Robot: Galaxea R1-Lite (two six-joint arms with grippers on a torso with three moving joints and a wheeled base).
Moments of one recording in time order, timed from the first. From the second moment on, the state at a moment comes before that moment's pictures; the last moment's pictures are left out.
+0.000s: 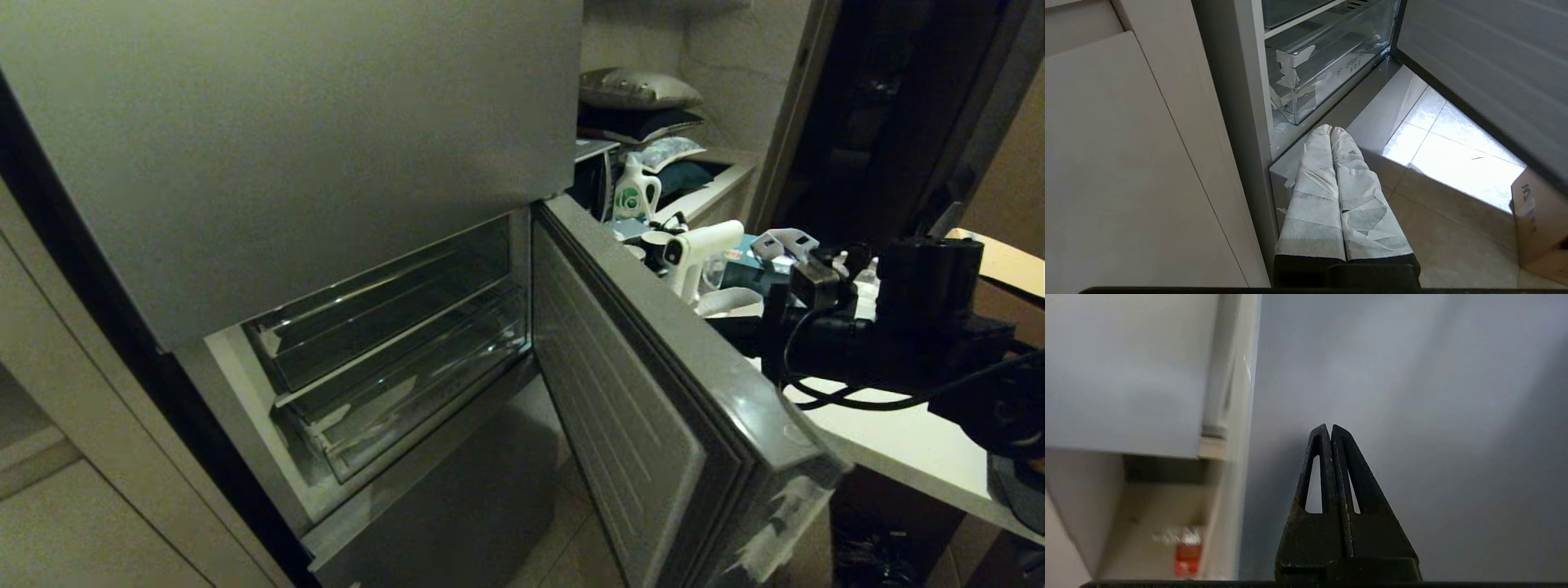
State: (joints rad) left arm 0.00 0.00 -0.01 0.02 0.00 0.00; right arm 0.17 1.78 -0.85 -0.70 0.71 1.00
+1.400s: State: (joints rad) left arm 0.00 0.00 -0.01 0.02 0.00 0.00; right arm 0.71 2.38 -1.42 -0.99 0.16 0.19
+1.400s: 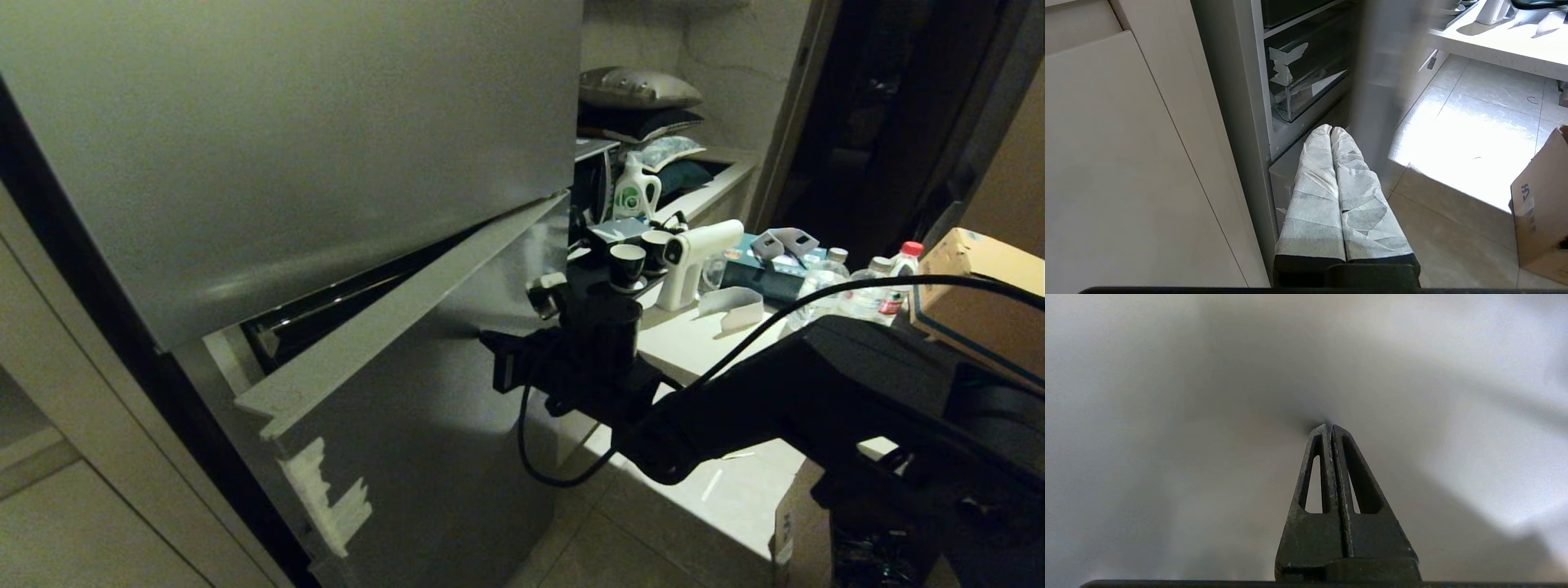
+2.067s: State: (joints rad) left arm 0.00 0.00 -0.01 0.02 0.00 0.00; right arm 0.73 2.49 -1.58 -1.04 0.16 0.18
